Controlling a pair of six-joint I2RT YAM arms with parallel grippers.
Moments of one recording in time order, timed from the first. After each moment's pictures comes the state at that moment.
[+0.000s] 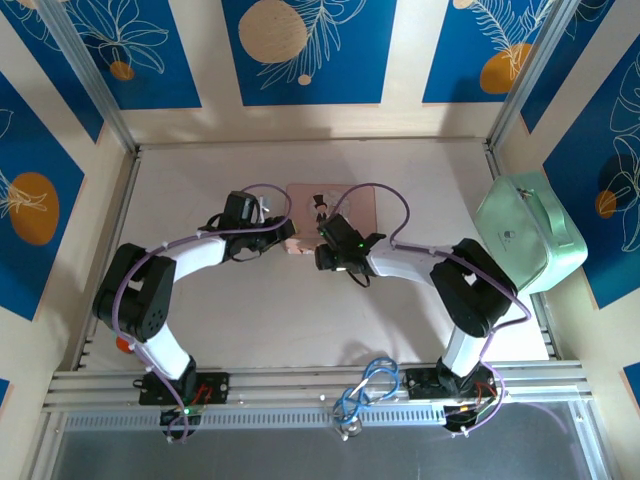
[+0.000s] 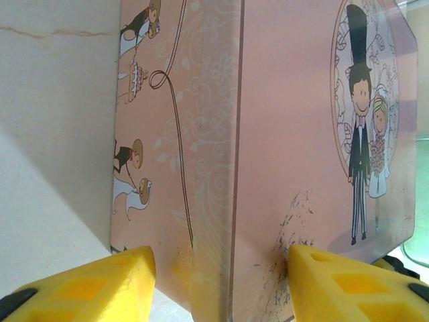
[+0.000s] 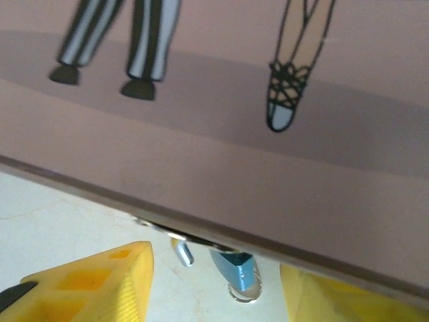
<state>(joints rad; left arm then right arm) -0.39 1.68 0.90 0.01 0.43 -0.76 0.76 1.74 1.00 -0.28 0.16 0.54</state>
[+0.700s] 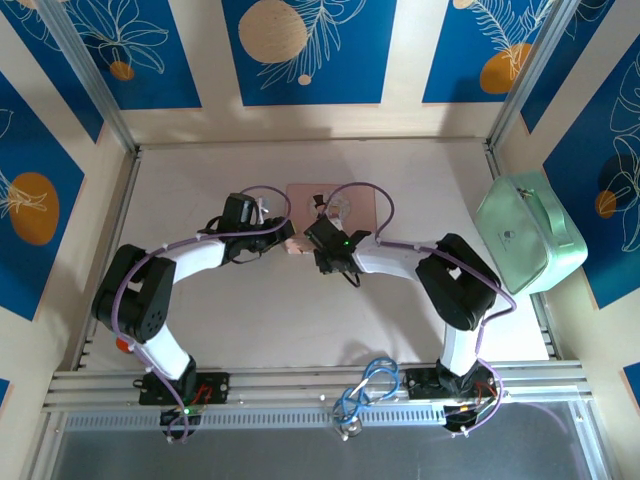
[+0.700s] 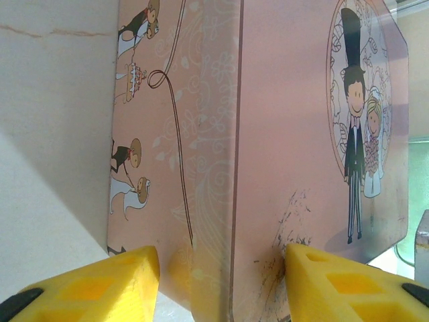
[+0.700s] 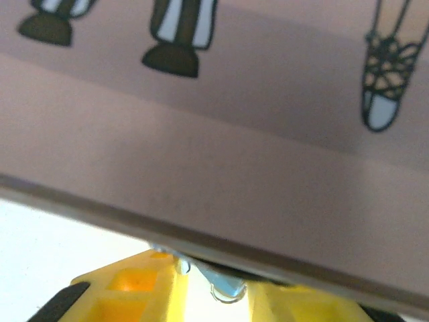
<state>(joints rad) -0.39 1.67 0.87 0.05 0.43 -0.78 0.81 1.82 1.11 -0.42 0.28 0.52</state>
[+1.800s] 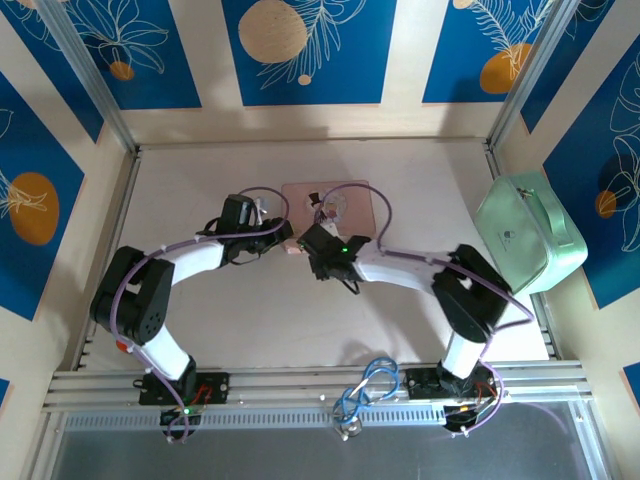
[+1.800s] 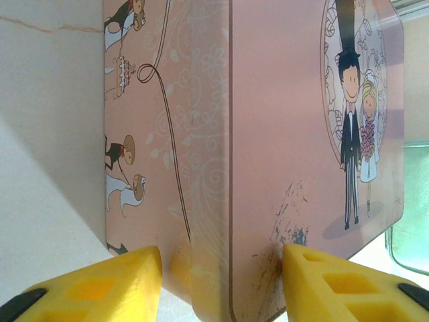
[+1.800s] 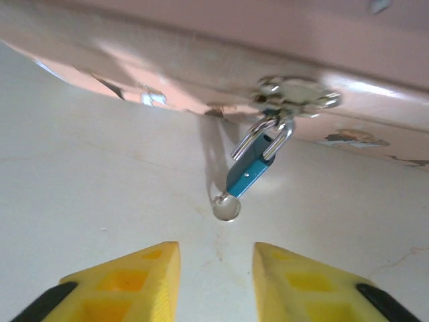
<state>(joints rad) -0.38 1.65 0.86 0.05 0.43 -0.80 0.88 1.68 1.08 -0.48 0.30 0.54</state>
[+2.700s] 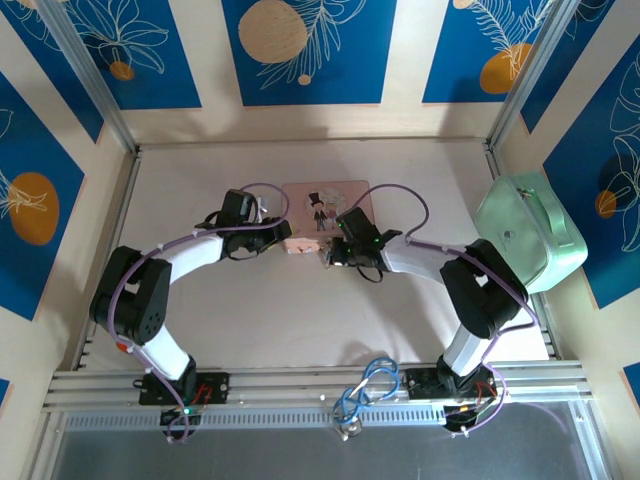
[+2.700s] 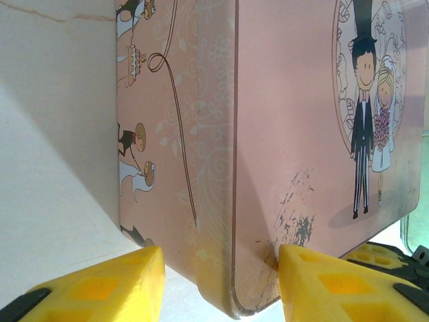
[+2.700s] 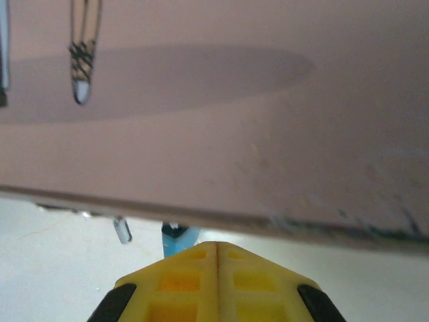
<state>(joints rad) -0.38 1.65 0.93 -0.10 0.43 -0.75 0.65 1.70 0.95 -0.23 -0.02 0.66</state>
